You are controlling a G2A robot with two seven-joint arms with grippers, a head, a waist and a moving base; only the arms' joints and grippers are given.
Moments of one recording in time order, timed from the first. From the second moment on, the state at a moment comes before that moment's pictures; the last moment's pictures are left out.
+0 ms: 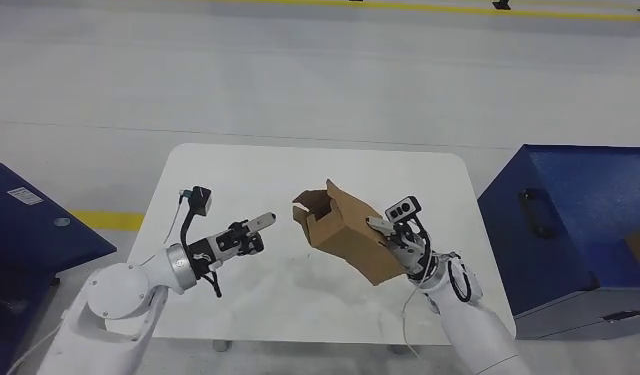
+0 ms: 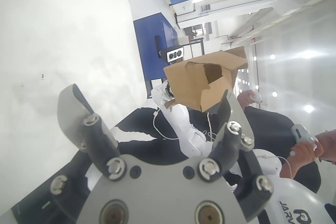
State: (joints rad) left arm 1.26 -1.10 -1.38 -1.84 -0.18 0.08 -0.82; right arm -1.19 -1.19 1.20 -1.39 1.19 -0.15 1.16
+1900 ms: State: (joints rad) left arm 1.22 -1.09 -1.33 -1.83 -0.24 0.11 -0.81; right arm -1.23 -1.22 1.23 -1.43 1.14 -0.11 1.25
